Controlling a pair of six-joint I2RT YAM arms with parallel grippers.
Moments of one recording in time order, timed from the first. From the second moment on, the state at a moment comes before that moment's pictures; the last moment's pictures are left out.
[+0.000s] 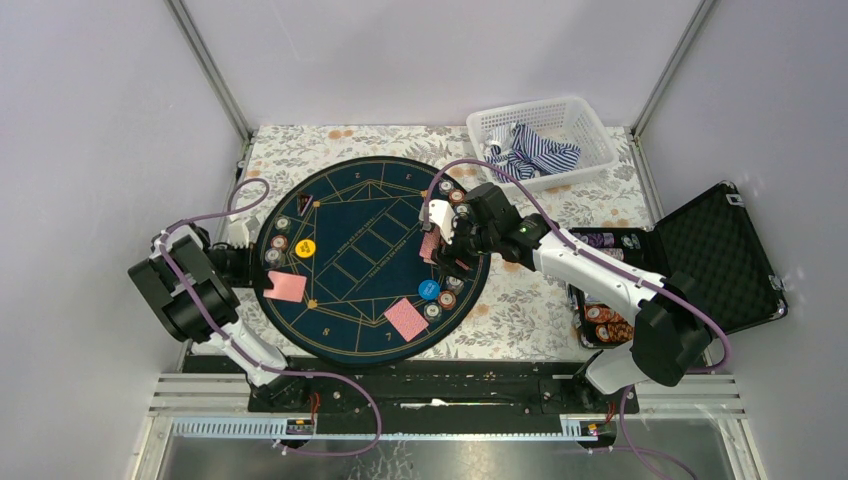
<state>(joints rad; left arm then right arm) 0.68 1.74 1.08 -0.99 0.67 0.84 0.73 1.47 1.11 -0.43 -0.40 -0.46</state>
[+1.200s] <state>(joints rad) -0.05 1.39 1.31 -0.78 0.82 0.19 0.66 1.48 1.11 -0.43 -0.42 -0.43</state>
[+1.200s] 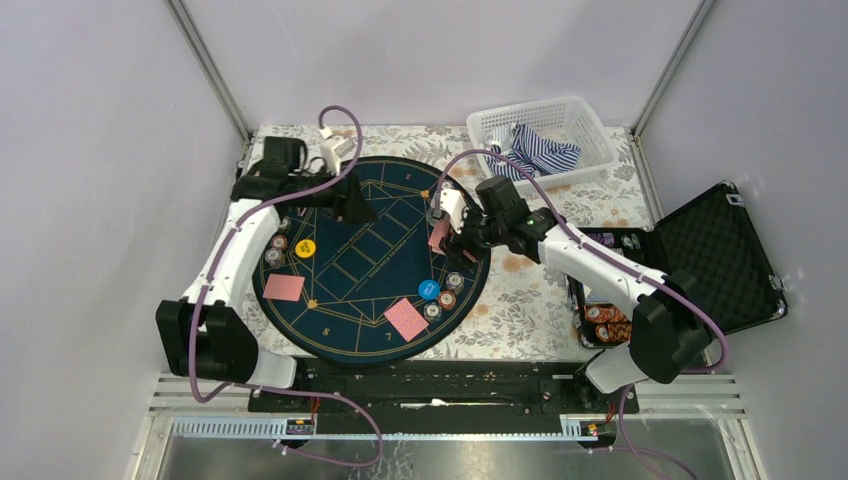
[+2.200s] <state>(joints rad) -0.41 1.59 1.20 -0.28 0.95 -0.44 0.65 1.47 1.11 -0.42 -0.48 -0.43</state>
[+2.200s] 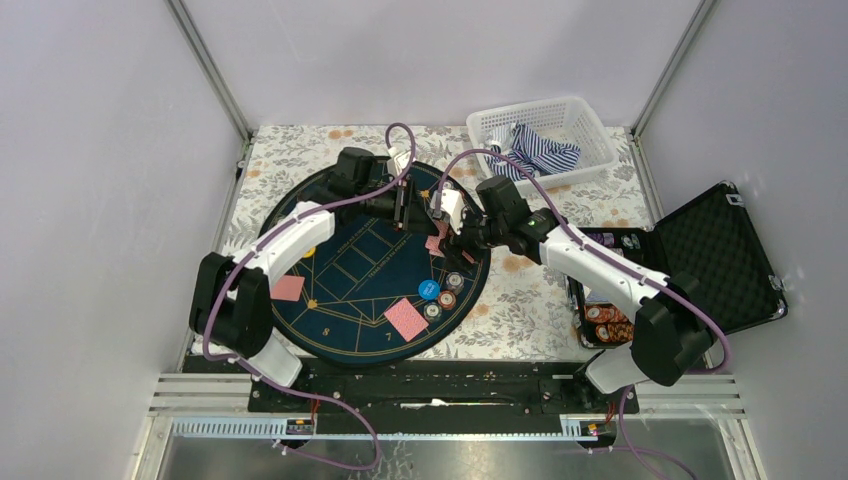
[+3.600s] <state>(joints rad) -0.20 1.49 1.12 -0.26 1.08 -0.45 0.65 1.47 1.11 -0.41 -0.44 -0.43</state>
